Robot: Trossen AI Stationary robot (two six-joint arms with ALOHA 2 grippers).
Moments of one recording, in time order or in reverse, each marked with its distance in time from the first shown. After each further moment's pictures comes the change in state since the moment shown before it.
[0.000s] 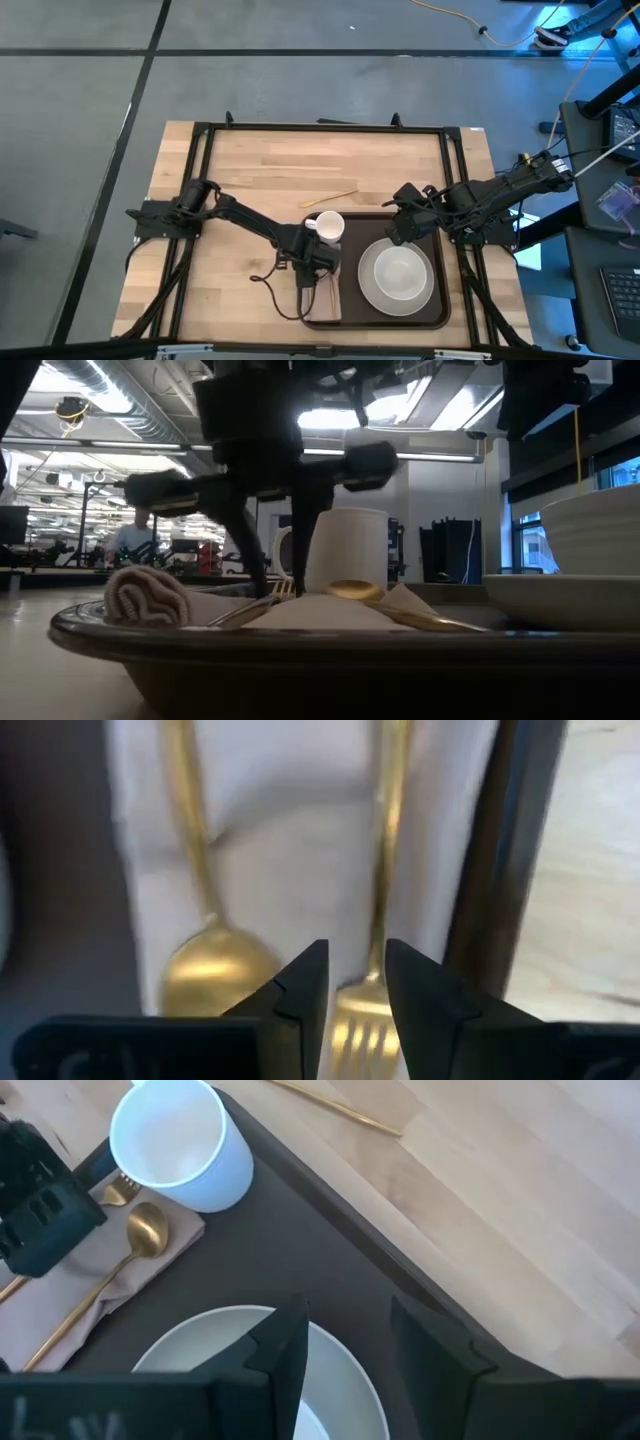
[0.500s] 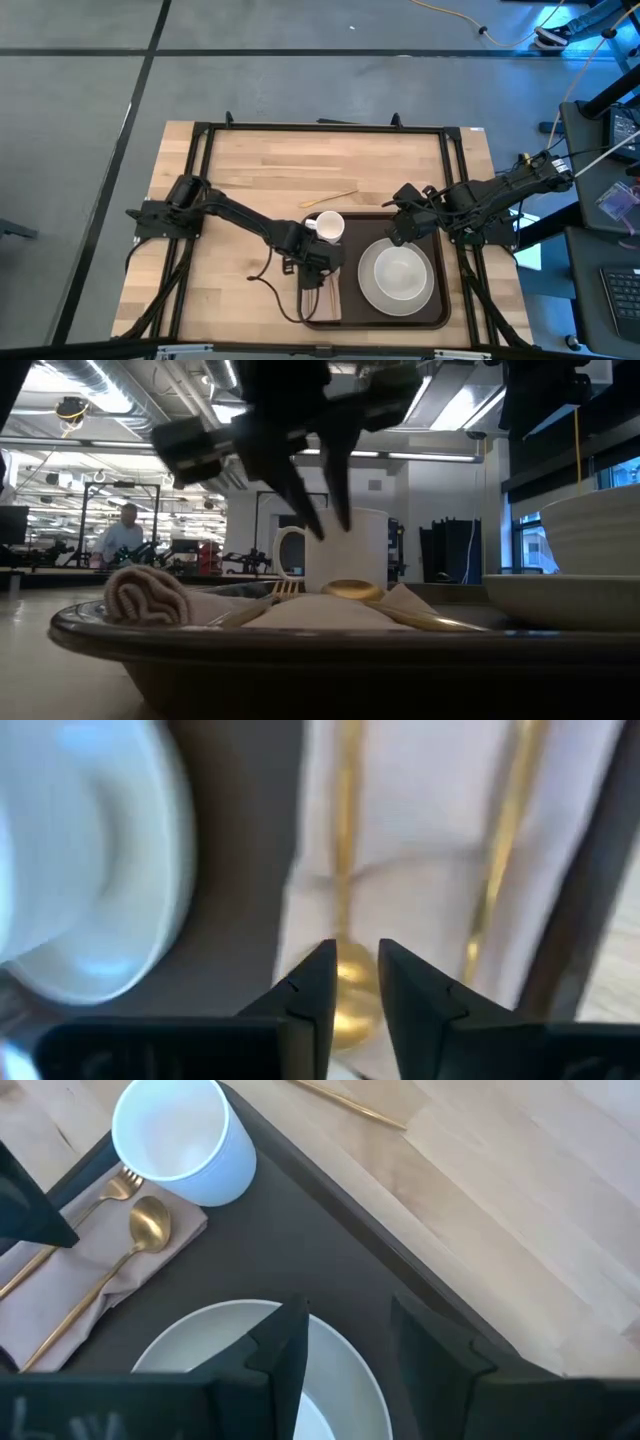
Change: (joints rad) left arm -0.008 -0.079 0.001 0.124 0.002 -0.074; right arm 0.000 0.000 0.000 0.000 -0.015 0.000
